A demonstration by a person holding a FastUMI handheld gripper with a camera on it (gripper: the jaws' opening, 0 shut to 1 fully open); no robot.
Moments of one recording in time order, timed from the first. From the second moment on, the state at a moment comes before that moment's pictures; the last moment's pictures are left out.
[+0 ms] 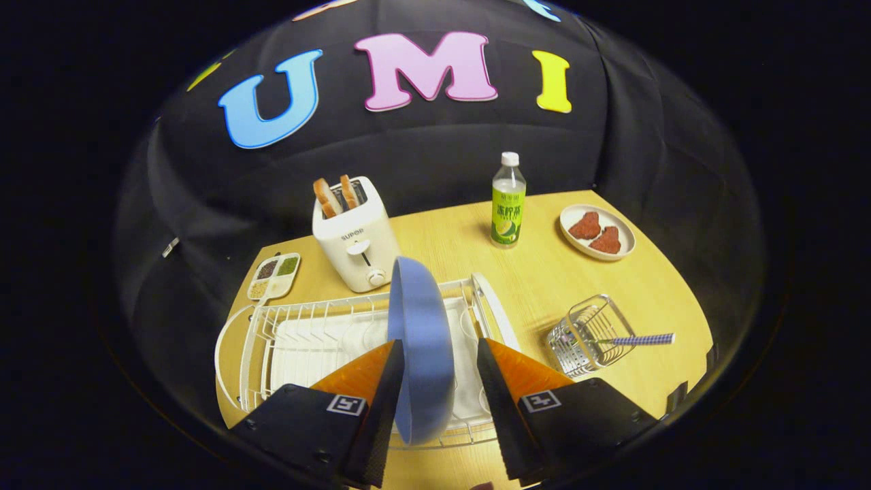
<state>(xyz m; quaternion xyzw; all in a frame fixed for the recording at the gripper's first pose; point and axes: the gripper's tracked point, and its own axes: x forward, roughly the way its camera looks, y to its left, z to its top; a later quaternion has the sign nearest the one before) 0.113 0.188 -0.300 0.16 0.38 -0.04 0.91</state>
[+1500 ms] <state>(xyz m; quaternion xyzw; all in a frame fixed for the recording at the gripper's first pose) 0.026 0.145 -0.186 0.12 0.33 0.01 0.94</state>
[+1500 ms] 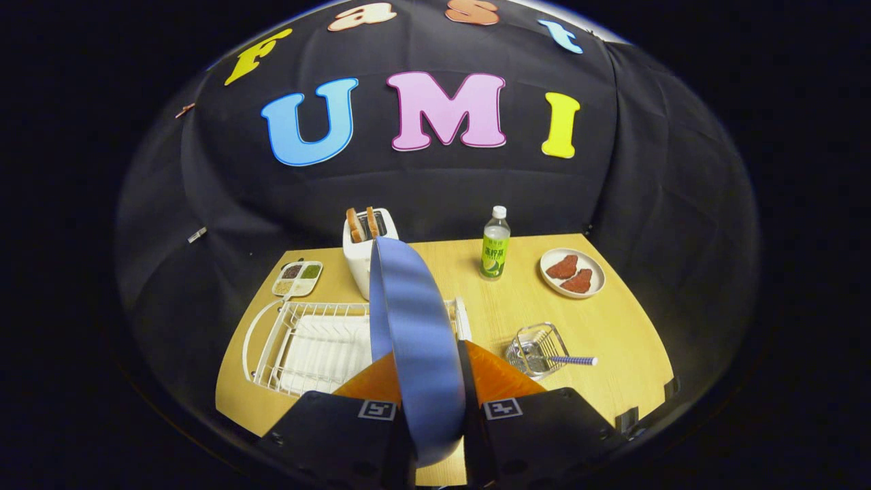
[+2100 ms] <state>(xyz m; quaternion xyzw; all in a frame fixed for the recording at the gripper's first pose) -0.106 0.154 -0.282 0.22 0.45 0.04 0.86</state>
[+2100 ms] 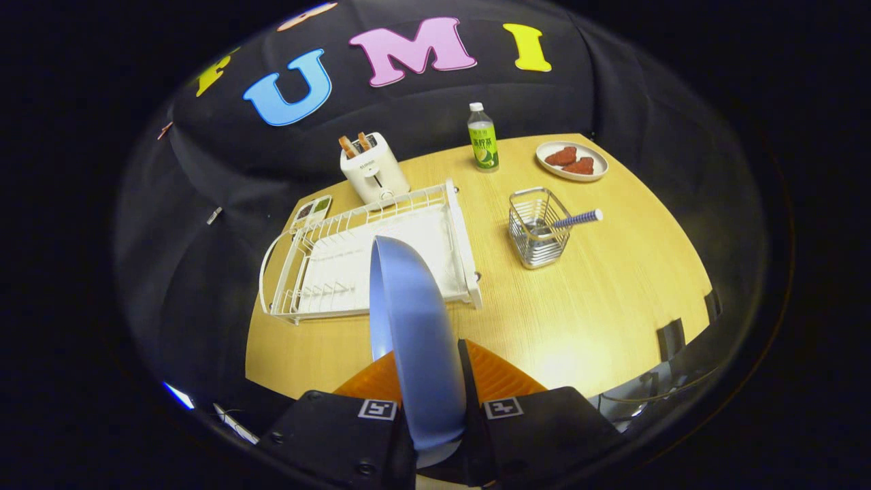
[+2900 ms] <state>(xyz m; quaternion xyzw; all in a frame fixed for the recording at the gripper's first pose) -0.127 0.175 -0.387 0.33 0.53 0.05 0.78</state>
